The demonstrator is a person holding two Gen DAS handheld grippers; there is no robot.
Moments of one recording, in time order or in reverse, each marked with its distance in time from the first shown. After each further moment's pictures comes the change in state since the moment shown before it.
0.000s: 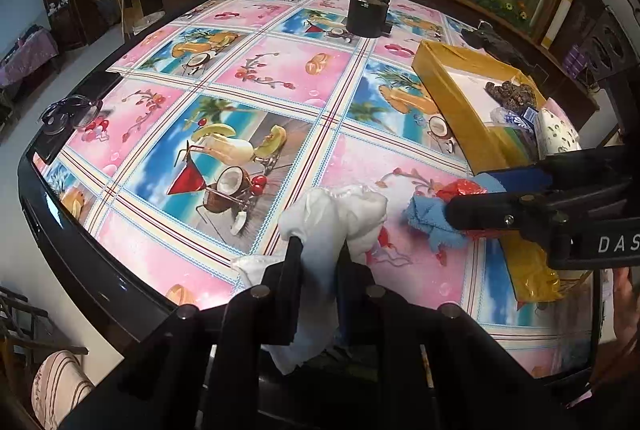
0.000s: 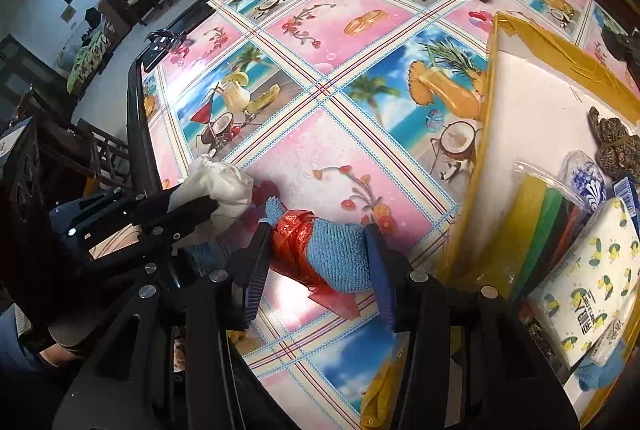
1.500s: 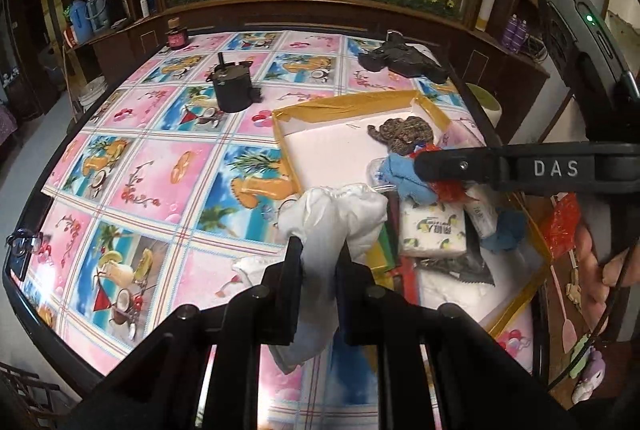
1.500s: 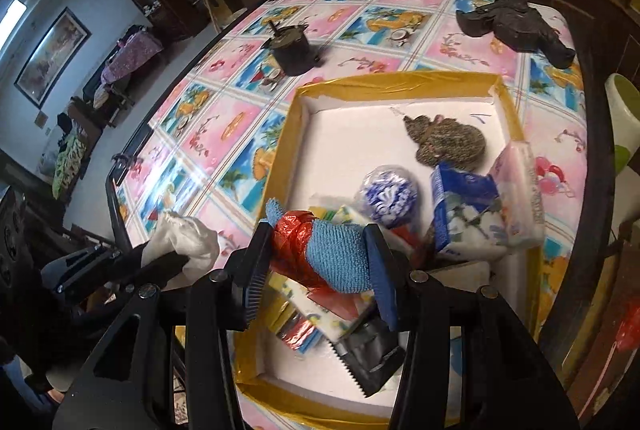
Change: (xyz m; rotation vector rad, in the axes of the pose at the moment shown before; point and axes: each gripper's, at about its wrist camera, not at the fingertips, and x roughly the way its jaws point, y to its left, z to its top) left arm -0.021 -0.134 0.061 0.215 -0.081 -0.109; right arm -0.109 -0.133 -0.026 0.280 -0.253 -0.056
